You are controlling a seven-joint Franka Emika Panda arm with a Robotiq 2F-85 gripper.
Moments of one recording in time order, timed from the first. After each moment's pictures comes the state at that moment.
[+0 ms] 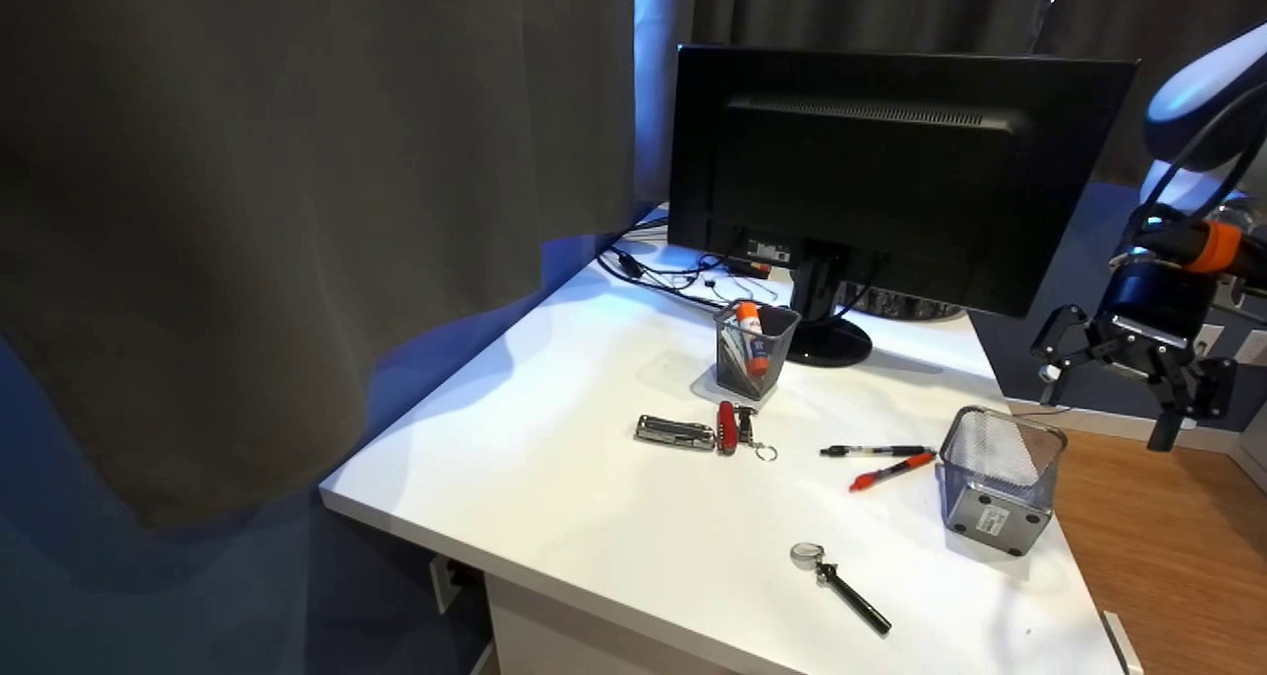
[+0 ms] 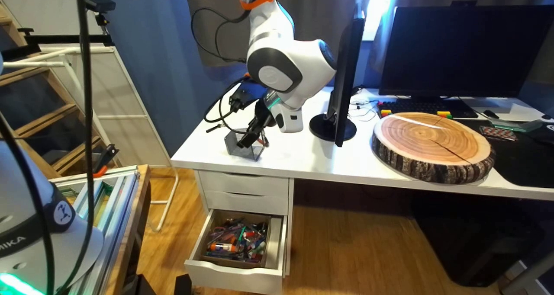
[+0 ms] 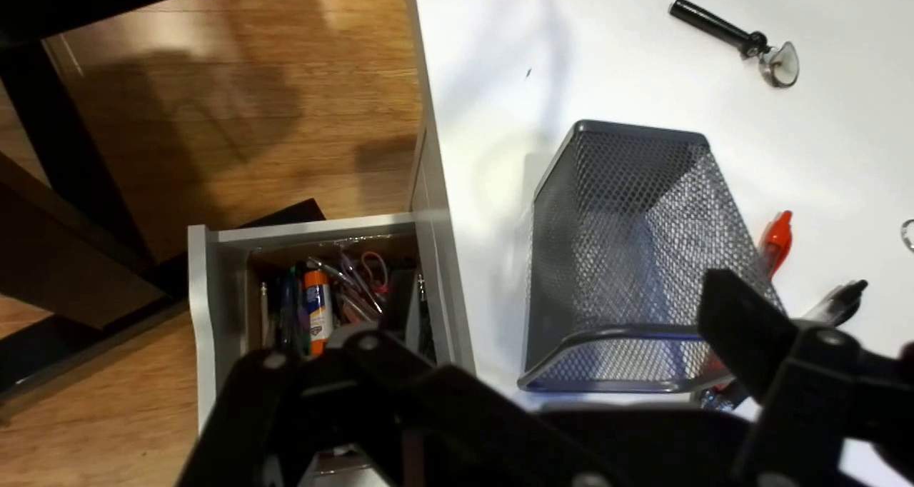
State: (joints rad) arm 0.10 0.45 0.23 -2.21 0.63 2.18 0.34
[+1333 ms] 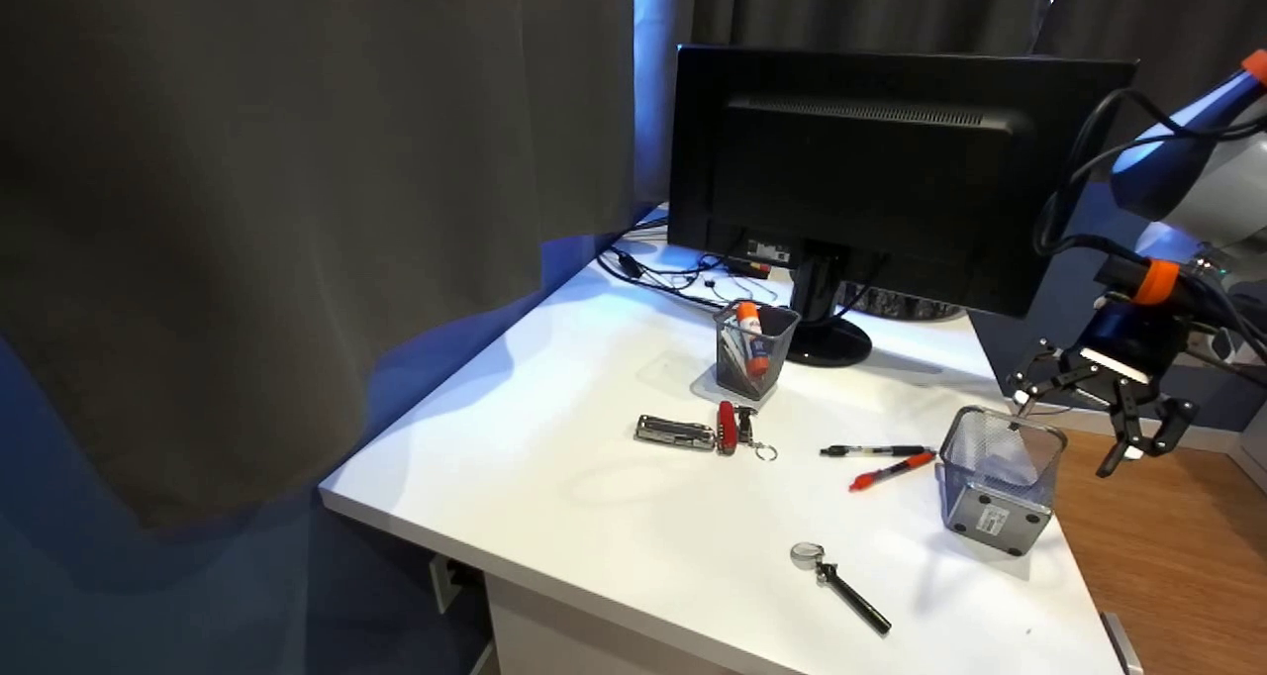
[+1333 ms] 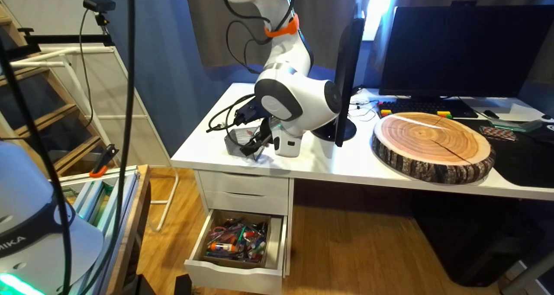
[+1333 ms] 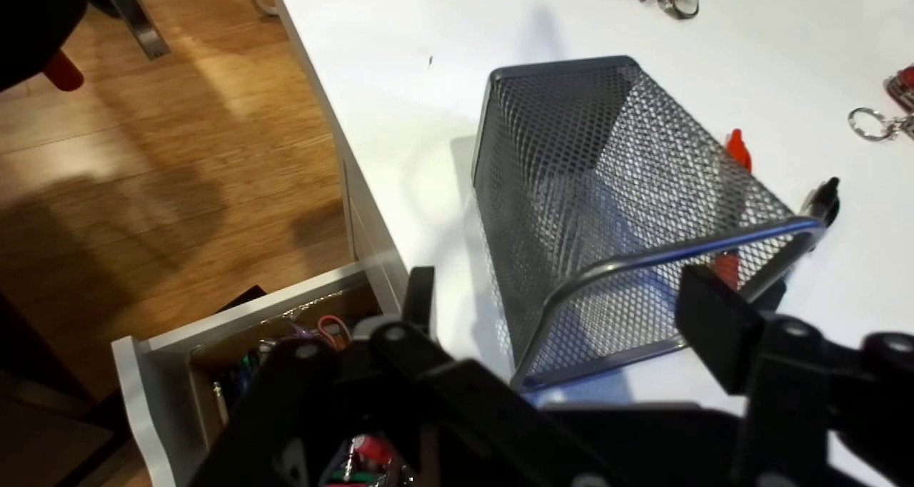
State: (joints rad) arm 0.10 0.59 0.18 -2.15 0.86 2.18 0.35
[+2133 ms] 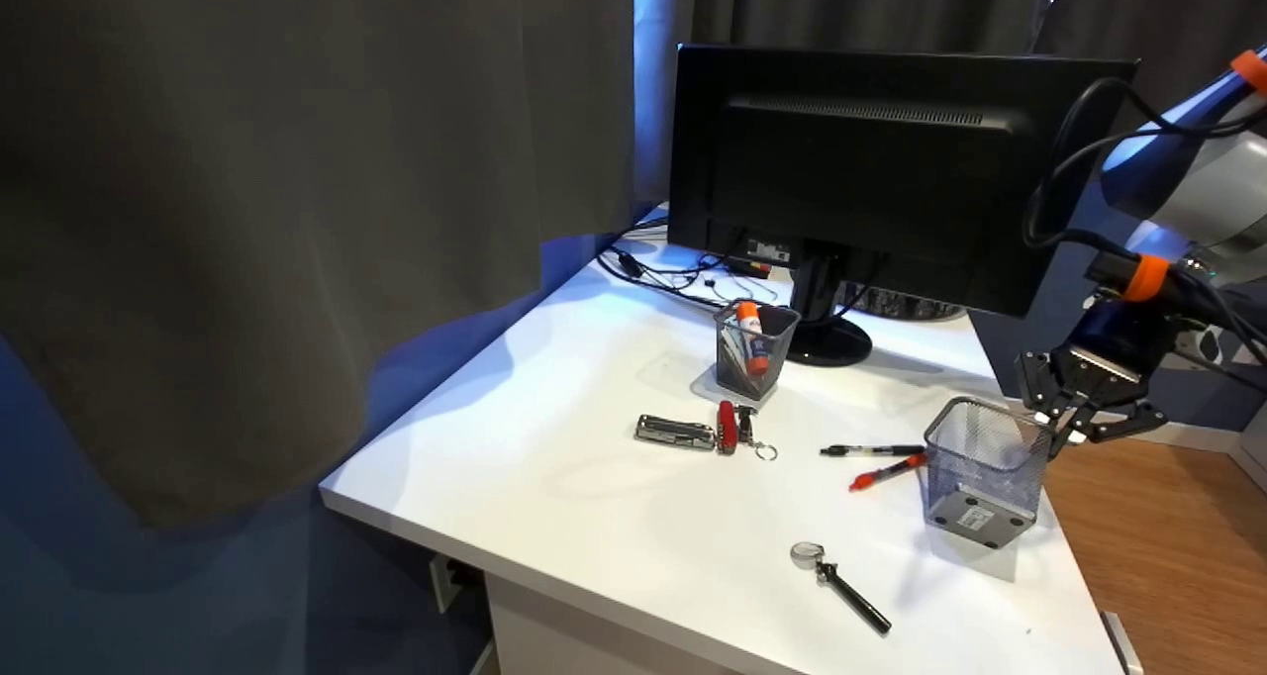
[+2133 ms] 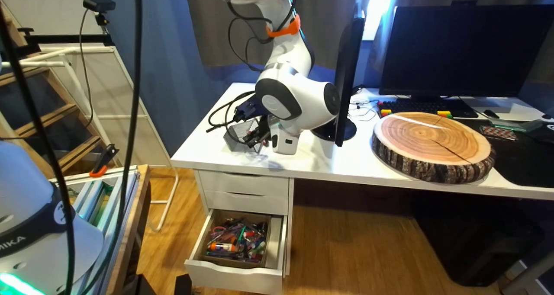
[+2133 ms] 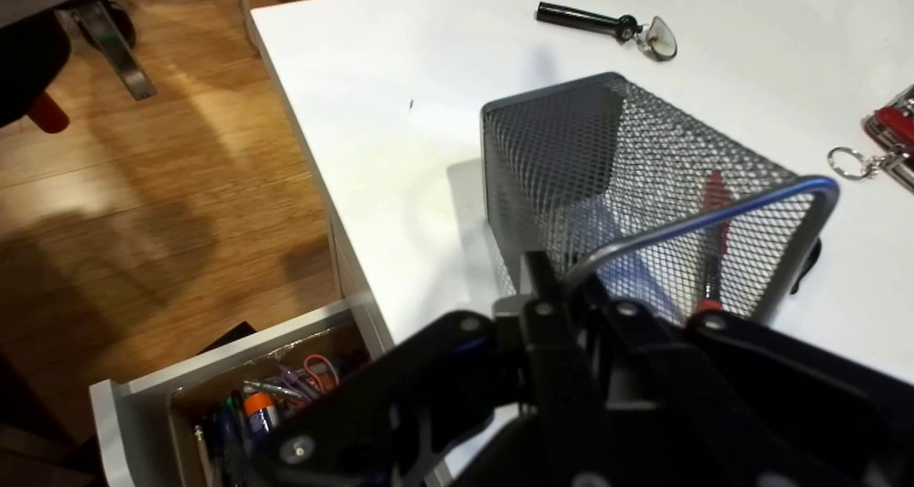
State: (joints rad) arm 0.12 0.61 0.18 -2.13 0.90 2.14 0.35
